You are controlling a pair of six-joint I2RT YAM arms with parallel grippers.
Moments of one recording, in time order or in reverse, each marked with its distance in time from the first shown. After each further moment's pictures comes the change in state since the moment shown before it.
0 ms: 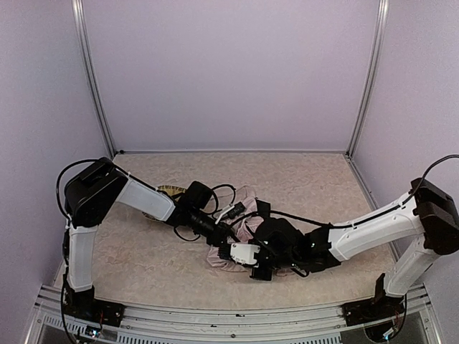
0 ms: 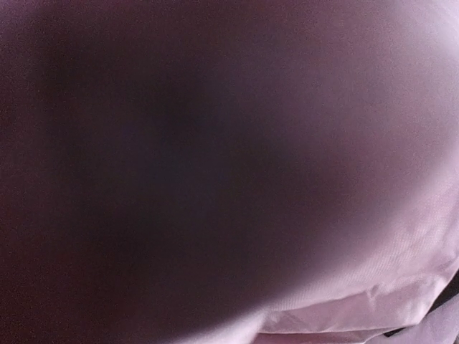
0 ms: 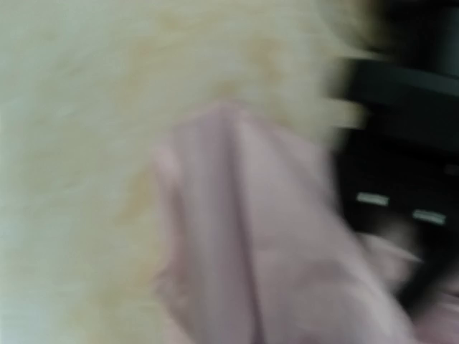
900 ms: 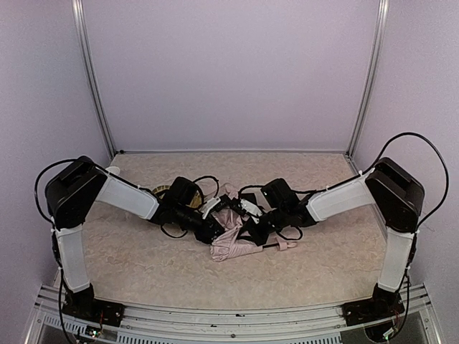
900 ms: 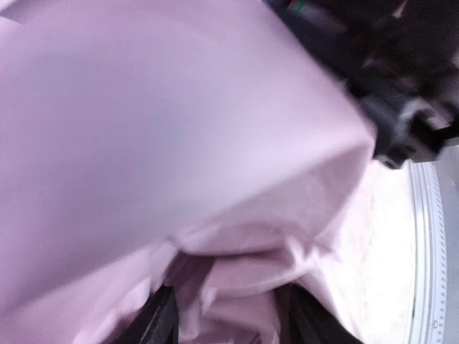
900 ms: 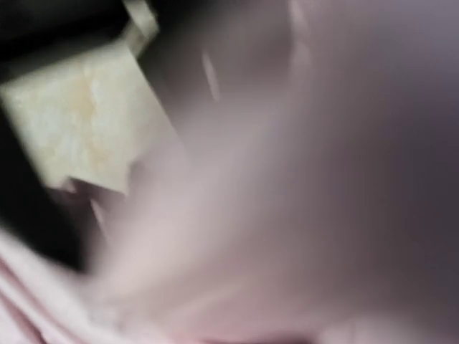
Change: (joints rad) left arm 0.052 -0.145 -0.127 0.028 -0.197 0.017; right arm -0.430 0.310 0.243 -0.037 -0.544 0.280
